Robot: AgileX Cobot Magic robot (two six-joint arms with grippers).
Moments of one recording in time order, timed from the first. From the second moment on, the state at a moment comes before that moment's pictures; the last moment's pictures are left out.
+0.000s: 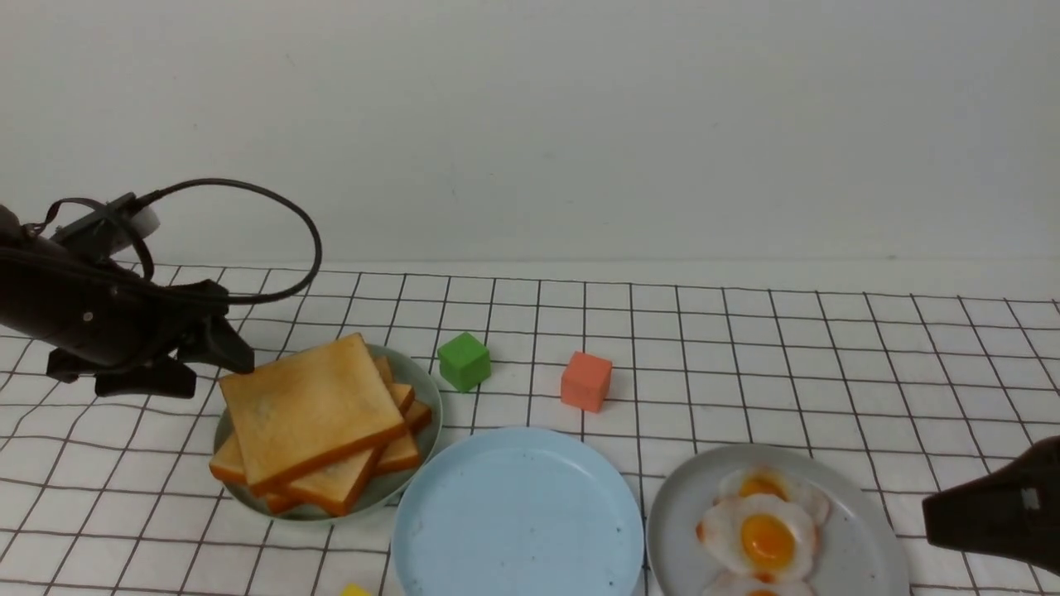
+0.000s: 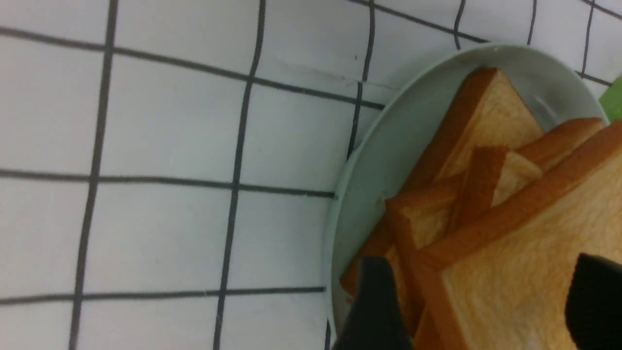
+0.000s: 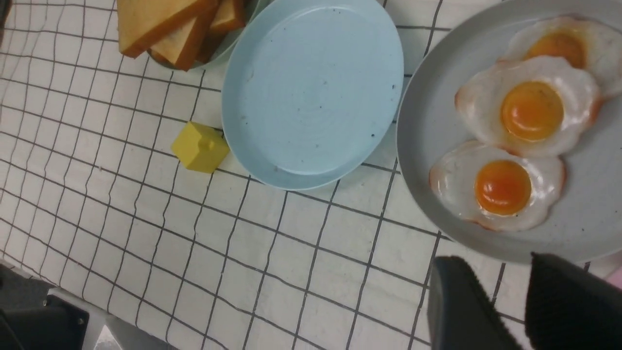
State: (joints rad) right arm 0.07 0.90 -0.77 0.66 1.01 -0.26; left arm 0.19 1.84 -1.22 -0.69 0.77 0.48
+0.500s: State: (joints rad) right arm 0.07 0.90 -0.77 0.69 1.04 -0.27; left arm 0.19 1.89 -1.23 -0.84 0.78 0.66
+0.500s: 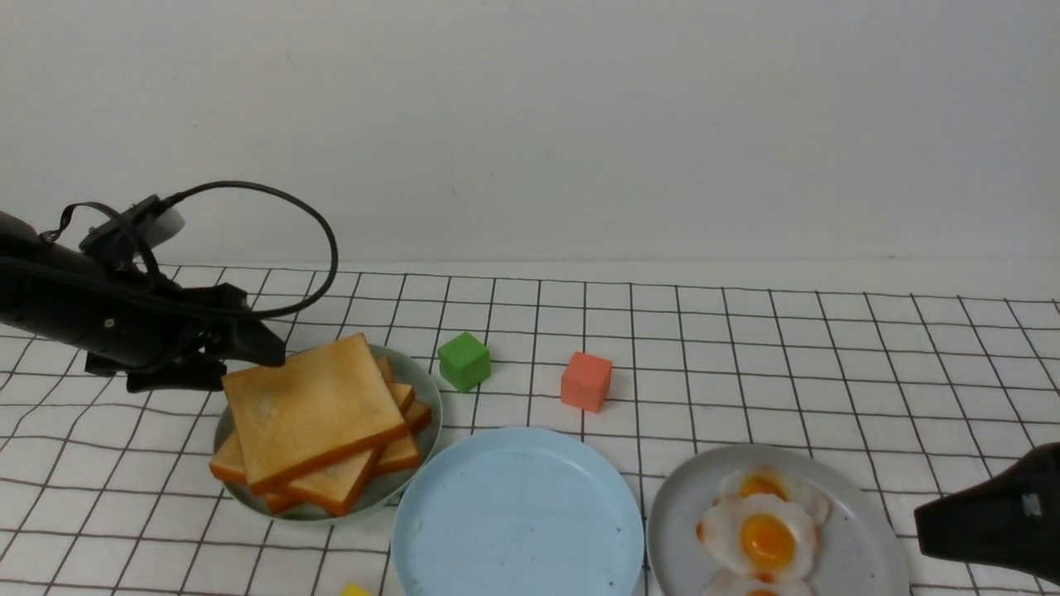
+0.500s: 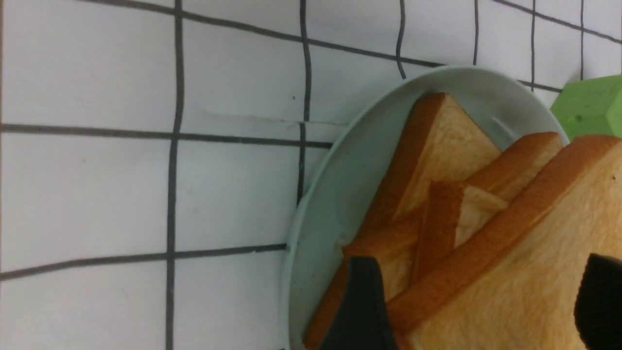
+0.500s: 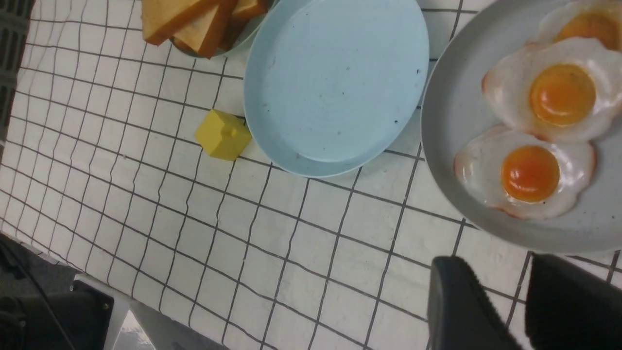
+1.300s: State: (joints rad) right arm 0.07 0.90 -0.77 0.74 1.04 -0.34; left arm 0.19 1.94 -1.23 -0.94 0.79 0.74
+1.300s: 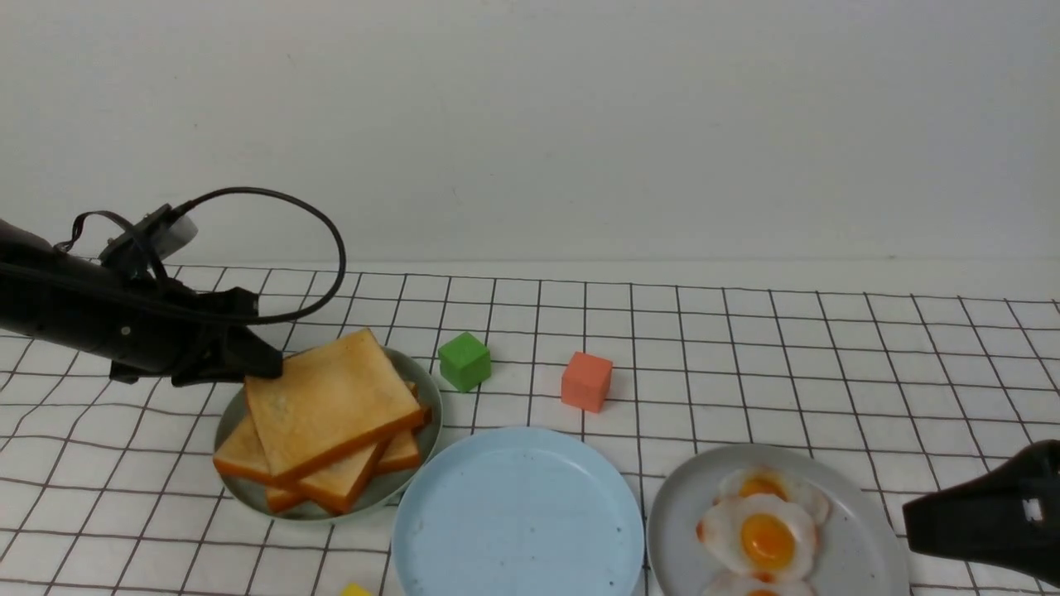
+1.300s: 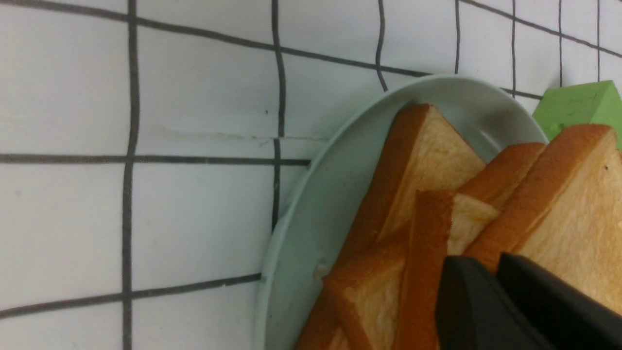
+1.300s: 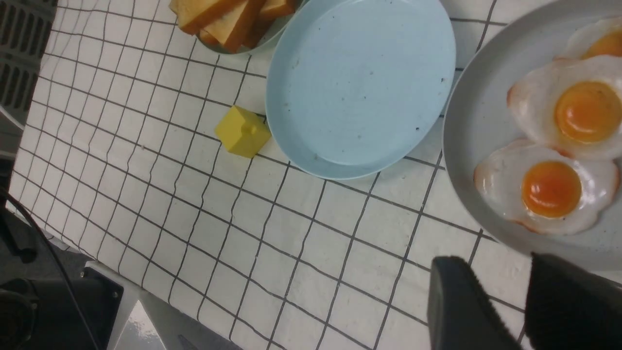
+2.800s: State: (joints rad) right arm 0.07 0.90 -0.76 0.72 1.04 -0.34; left arm -0.26 1.84 -1.22 -0.92 0.72 0.94
